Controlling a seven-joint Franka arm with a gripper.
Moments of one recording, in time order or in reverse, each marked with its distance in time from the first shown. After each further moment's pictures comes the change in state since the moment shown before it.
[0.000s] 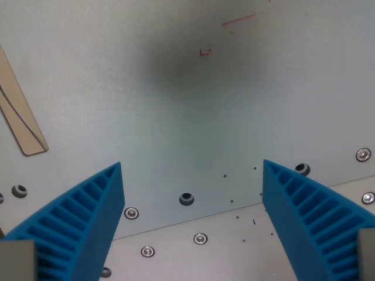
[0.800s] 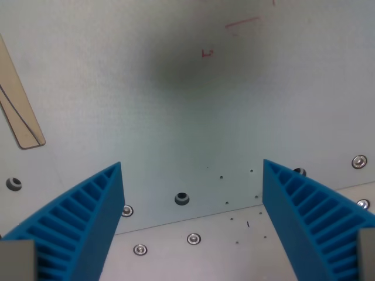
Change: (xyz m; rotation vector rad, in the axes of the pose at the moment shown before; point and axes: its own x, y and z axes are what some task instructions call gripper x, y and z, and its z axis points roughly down) arm 0.000 0.000 0.000 0.000 0.000 -0.054
